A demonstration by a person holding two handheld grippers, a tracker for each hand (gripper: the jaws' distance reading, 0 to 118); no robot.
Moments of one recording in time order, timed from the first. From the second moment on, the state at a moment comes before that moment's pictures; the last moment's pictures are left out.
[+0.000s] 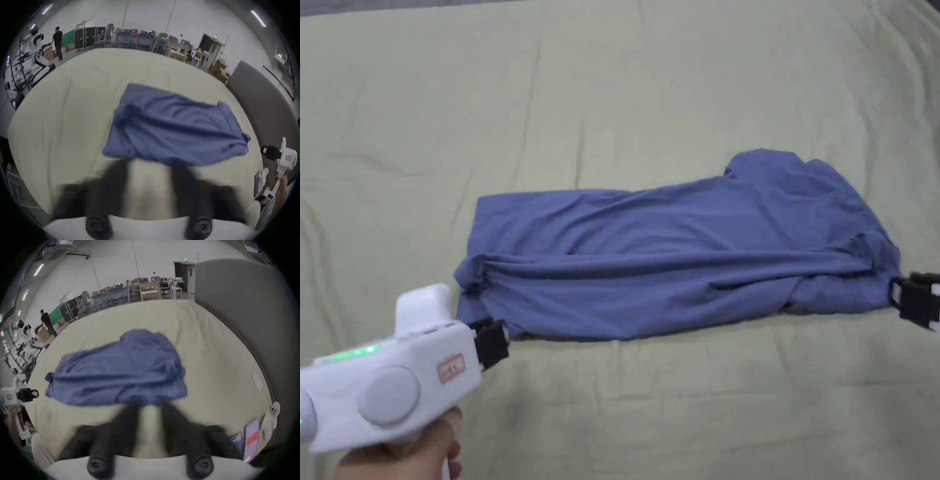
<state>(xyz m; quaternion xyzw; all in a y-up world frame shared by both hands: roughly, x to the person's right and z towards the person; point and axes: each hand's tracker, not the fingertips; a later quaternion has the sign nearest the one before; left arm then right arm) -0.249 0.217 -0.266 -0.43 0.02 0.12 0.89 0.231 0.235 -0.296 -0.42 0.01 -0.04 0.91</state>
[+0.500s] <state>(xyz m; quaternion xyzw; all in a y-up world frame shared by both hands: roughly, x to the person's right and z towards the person) -0.285 0.142 -0.379 -0.49 0.10 0.05 0.87 0.231 0.227 -0.281 -0.45 0.02 -0.03 0.89</state>
